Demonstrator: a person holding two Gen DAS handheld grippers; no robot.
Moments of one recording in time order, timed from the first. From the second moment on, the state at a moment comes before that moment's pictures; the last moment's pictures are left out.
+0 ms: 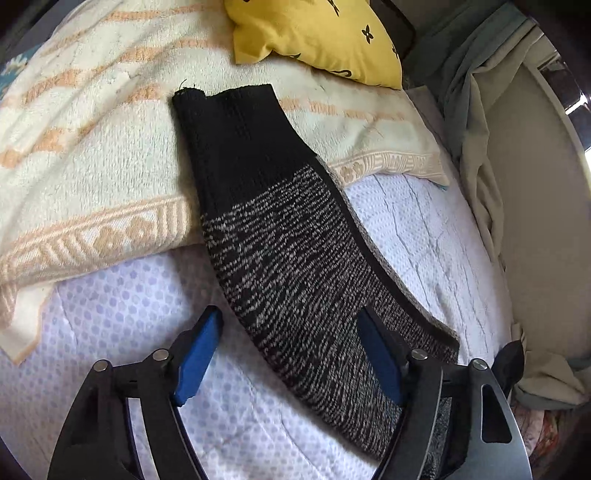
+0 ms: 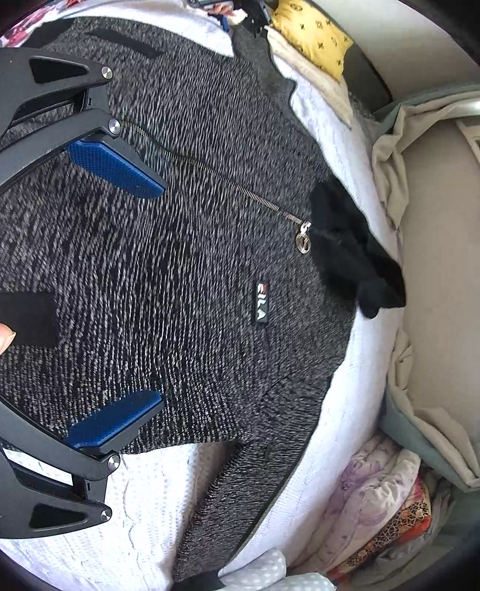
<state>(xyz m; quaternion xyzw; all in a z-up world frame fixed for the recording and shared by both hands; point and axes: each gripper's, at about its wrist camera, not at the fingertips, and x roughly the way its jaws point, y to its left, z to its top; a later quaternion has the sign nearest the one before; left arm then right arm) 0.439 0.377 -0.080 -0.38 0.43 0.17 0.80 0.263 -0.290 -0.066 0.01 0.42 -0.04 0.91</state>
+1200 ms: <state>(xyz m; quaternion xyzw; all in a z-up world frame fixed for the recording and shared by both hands) 0.433 0.271 0.028 -0.24 0.36 0.09 0.90 0.274 -0.309 -0.083 0.03 0.47 -0.07 0.88</state>
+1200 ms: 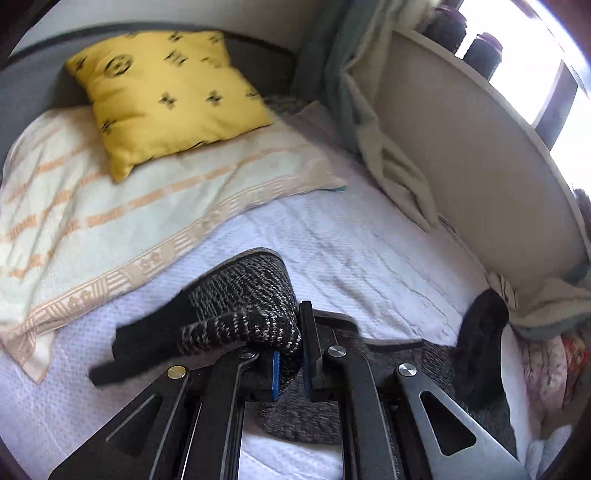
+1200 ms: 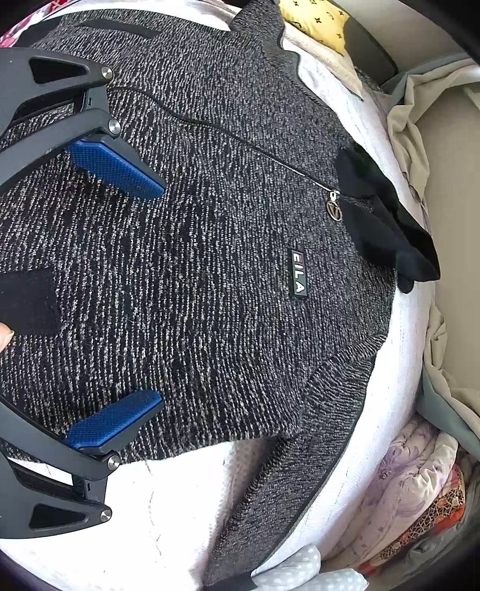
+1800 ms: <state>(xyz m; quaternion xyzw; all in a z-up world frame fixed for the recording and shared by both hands) 0.419 -0.012 0.039 -0.12 0.40 -0.10 0.90 0.264 -0.327 -0.053 0.08 0.44 -0.07 0.89</state>
